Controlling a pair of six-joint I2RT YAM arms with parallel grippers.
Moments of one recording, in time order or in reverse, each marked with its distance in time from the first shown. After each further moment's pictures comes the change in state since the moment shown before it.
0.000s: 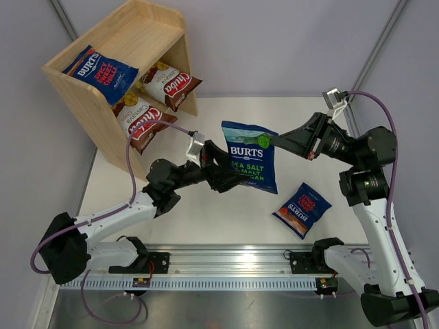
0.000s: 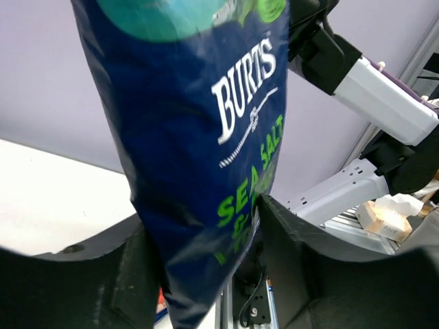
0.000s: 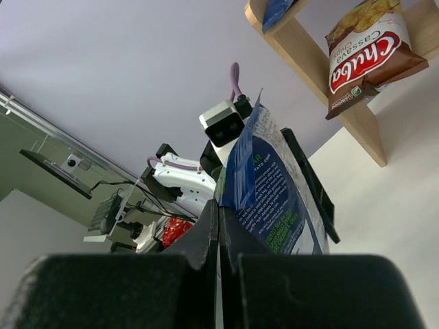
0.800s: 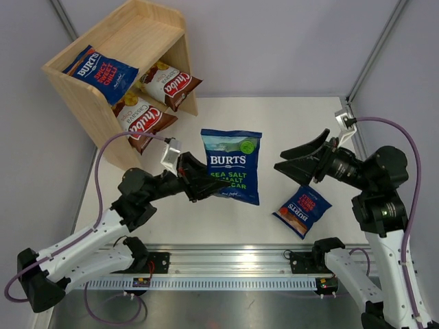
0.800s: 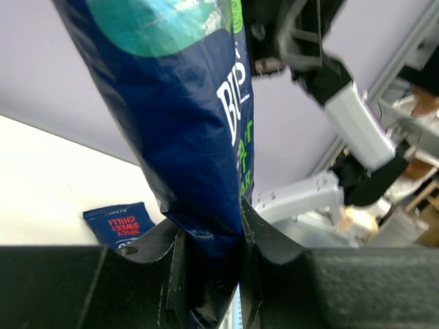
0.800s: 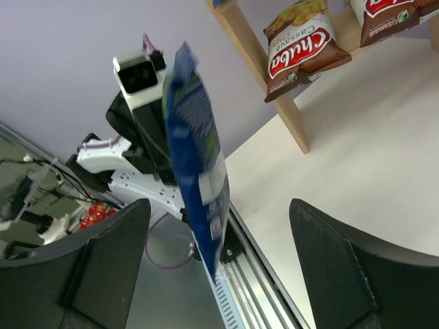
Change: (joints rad) left arm -0.007 -0.323 -0.008 -0.370 -0.011 -0.021; right arm 0.004 -0.163 0.030 -0.459 0.105 -0.446
